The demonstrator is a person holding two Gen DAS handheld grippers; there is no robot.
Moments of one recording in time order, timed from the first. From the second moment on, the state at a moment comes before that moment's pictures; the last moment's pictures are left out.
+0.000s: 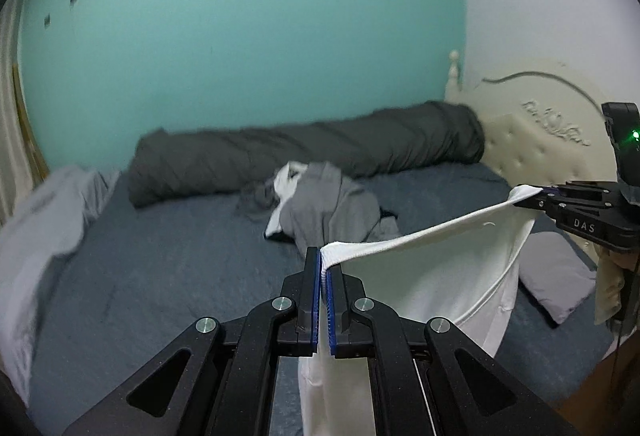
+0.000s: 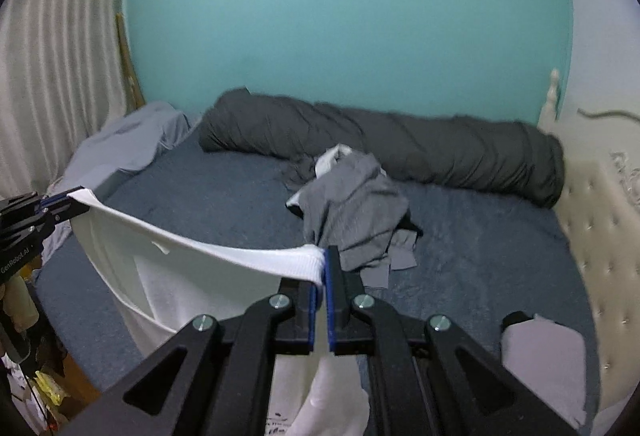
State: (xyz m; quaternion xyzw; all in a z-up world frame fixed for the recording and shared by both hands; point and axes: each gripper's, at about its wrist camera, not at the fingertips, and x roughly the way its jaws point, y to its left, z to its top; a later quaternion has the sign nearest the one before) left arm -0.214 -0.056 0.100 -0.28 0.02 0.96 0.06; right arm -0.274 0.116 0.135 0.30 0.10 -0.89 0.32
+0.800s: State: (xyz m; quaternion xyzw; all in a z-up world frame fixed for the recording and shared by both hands) left arm -0.534 -0.065 -0.116 -0.42 -0.02 0.91 0.04; right arm -0.553 0.009 -0.078 0.40 0.14 -0.88 0.23
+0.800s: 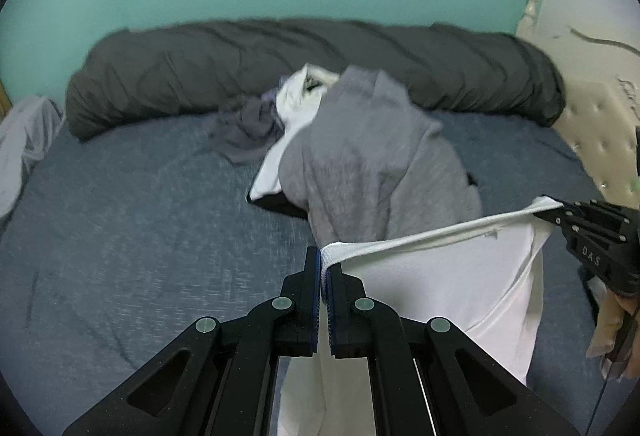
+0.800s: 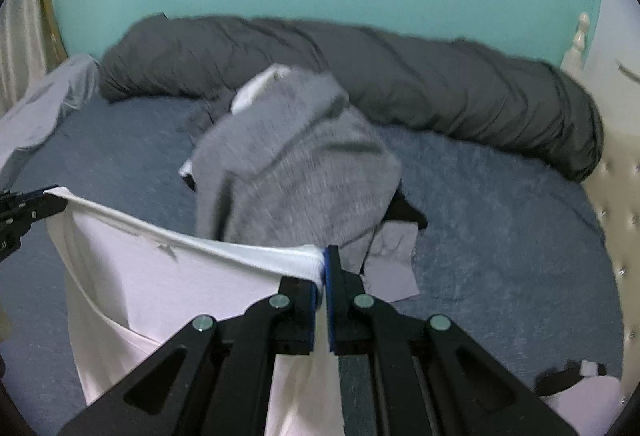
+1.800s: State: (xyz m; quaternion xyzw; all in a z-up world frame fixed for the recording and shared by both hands) left arm -0.535 -0.103 -0.236 -0.43 -0.12 0.89 0.08; right arm -0.565 0.063 -0.184 0.41 -0.02 -0.87 0.27
